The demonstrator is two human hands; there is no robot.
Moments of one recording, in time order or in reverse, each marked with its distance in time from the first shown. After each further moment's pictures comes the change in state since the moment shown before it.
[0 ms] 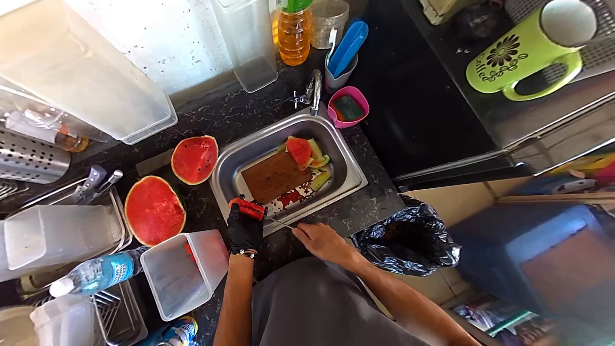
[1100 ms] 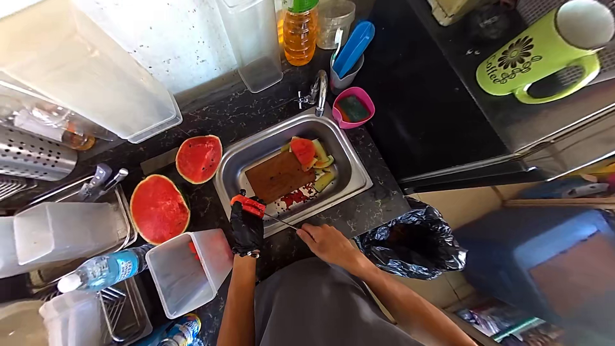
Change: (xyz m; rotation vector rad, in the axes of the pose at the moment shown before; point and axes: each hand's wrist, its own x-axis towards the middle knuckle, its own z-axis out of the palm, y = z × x) left_hand 0.028 -0.018 -0.018 -0.149 -0.127 0.196; right_hand -0.001 -0.001 -0.002 -0.055 0.005 -0.005
